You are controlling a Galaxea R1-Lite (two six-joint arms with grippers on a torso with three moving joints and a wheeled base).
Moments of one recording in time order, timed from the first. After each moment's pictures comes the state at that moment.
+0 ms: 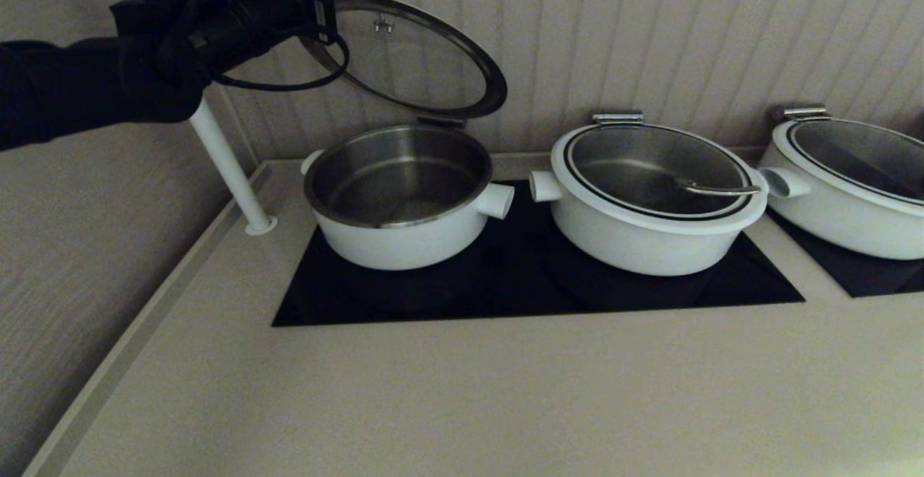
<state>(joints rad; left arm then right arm) -0.19 2.06 -1.94 -0.37 -0.25 0.26 -0.01 0.00 0.00 0.00 0.06 -0.10</state>
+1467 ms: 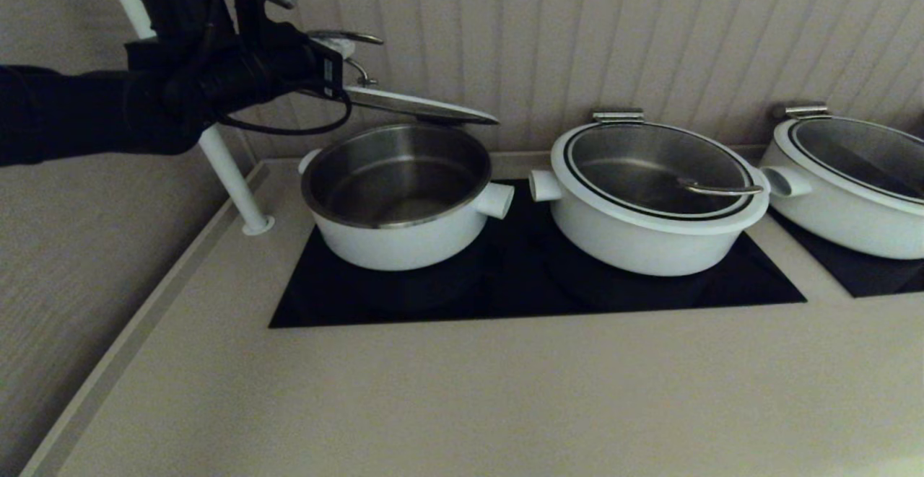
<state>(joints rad) -0.19 1.97 -1.73 -0.36 -0.25 0.28 -0.01 0.00 0.00 0.00 0.06 -0.10</state>
